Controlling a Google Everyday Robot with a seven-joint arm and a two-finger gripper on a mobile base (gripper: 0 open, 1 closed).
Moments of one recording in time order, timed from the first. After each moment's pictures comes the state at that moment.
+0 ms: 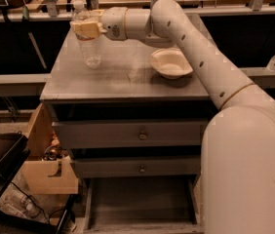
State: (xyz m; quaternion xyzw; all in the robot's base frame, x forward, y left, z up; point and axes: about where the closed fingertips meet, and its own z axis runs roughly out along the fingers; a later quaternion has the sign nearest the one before) arm 0.749 0.163 0.967 -0.47 0.55 0.43 0.55
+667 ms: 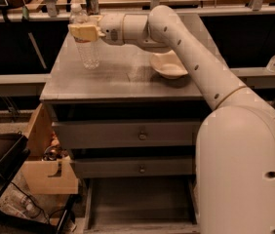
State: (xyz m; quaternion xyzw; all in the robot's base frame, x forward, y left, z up) arm 0.751 0.171 0.945 -0.45 0.56 0.46 0.52
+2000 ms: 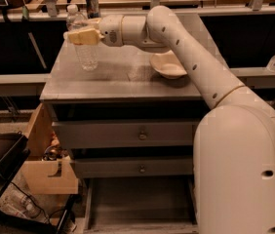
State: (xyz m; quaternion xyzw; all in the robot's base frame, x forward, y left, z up) arm 0.750 0.174 0.949 -0.45 0.56 0.46 0.52
